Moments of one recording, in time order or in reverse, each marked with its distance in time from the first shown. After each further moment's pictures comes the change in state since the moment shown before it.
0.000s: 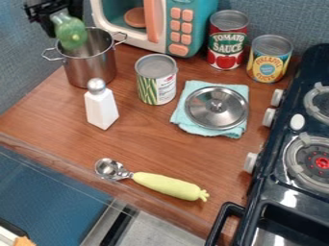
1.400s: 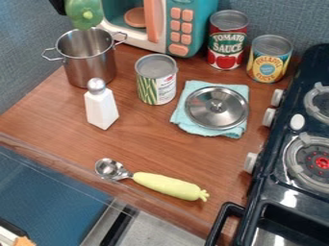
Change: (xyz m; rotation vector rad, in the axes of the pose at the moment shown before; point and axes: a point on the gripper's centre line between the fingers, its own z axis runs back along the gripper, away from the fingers) arm -0.044 -0.009 0.078 -0.131 0.025 -0.087
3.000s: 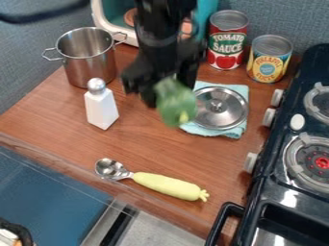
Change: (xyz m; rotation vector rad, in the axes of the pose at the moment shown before) arm -0.188 -0.039 0.017 -0.088 0.090 -0.118
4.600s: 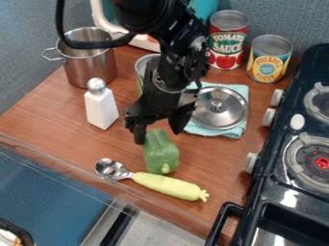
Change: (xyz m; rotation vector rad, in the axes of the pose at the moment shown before) arm -0.018 0.034 -0.080 0.305 -0.021 -0.042
